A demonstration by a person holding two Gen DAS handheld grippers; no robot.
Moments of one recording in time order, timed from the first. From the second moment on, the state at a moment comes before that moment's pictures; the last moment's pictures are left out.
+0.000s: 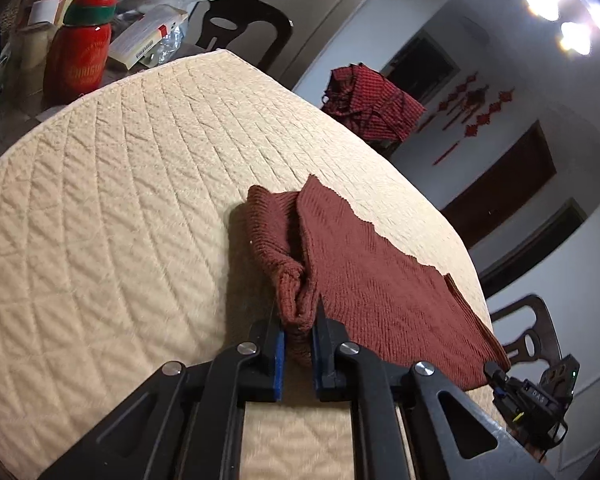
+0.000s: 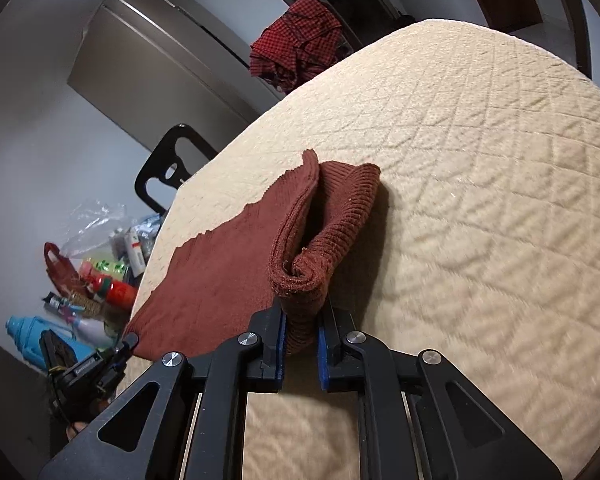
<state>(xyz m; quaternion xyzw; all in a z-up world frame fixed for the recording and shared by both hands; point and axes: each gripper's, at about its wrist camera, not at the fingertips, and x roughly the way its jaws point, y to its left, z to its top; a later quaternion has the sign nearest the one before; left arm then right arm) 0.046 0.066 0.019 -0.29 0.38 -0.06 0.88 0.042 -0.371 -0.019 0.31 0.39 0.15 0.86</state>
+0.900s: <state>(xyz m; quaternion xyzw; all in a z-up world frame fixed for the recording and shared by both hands) -0.024 0.078 0.015 -0.23 0.40 -0.07 0.88 -0.041 -0.381 -0.002 0.20 0.40 0.11 0.89</state>
